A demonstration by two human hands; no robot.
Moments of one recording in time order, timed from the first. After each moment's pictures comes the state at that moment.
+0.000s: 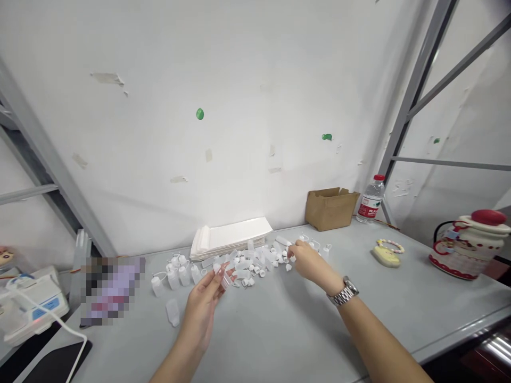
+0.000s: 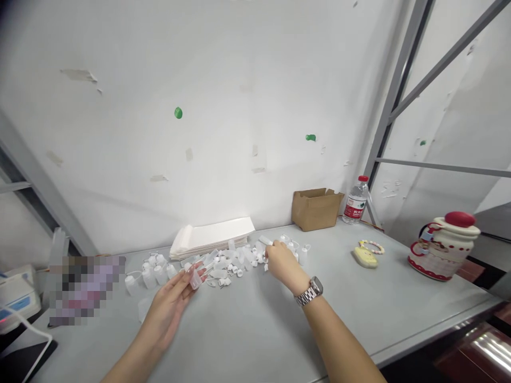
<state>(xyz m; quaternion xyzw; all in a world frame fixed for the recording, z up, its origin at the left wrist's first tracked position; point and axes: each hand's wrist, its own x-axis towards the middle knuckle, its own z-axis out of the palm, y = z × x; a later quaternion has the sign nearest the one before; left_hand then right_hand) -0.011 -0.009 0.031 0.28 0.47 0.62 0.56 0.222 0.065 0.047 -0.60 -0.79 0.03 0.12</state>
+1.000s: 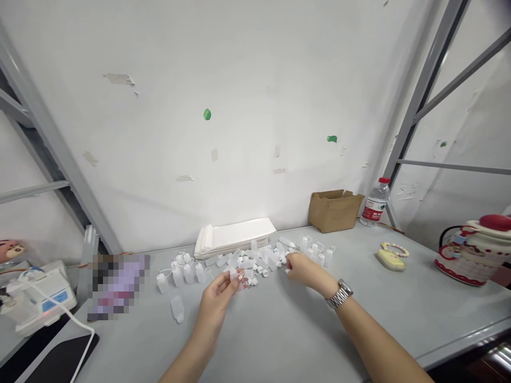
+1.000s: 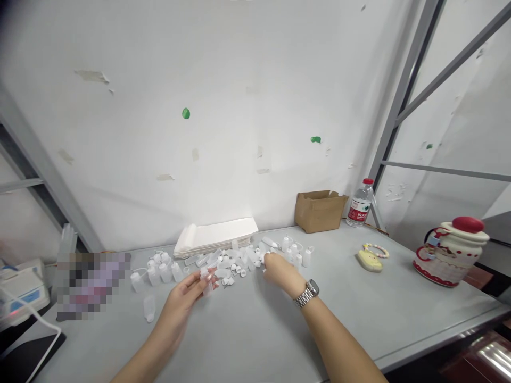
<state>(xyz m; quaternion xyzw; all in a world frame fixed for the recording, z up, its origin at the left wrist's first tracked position) 0.001 -0.013 0.030 0.37 0.52 0.57 0.51 0.214 0.070 0.028 -0.59 -0.79 0.14 0.10</state>
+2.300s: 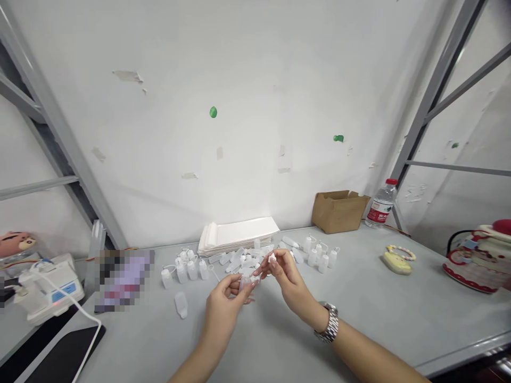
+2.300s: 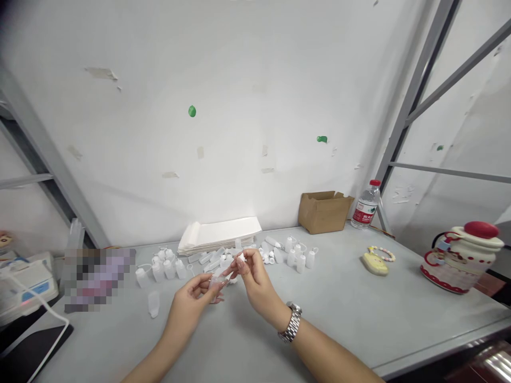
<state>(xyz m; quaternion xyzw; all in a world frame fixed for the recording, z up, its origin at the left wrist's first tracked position) 0.011 -0.012 0.017 0.42 0.55 0.58 0.44 0.154 0.020 0.032 -0.22 -0.63 0.51 0.54</state>
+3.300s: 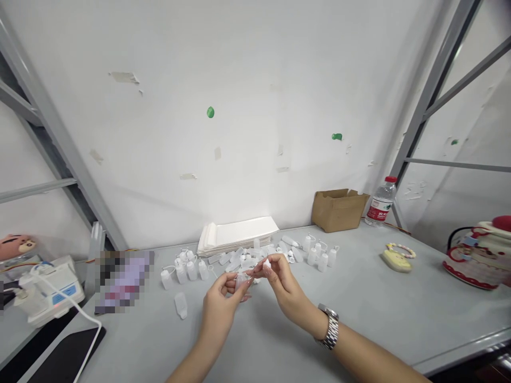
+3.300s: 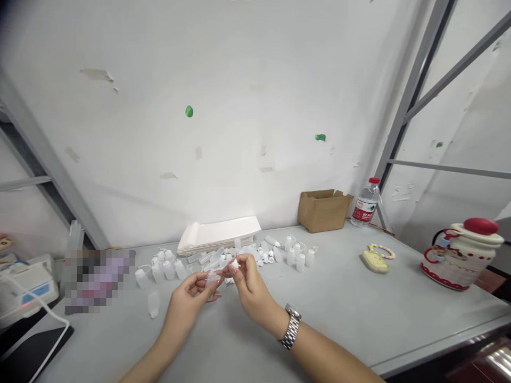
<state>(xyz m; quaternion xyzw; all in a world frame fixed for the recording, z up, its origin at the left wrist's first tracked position) 0.005 -0.010 0.013 0.43 0.55 0.57 0.43 0.152 0.012 0.029 -0.24 -0.67 0.49 0.50</state>
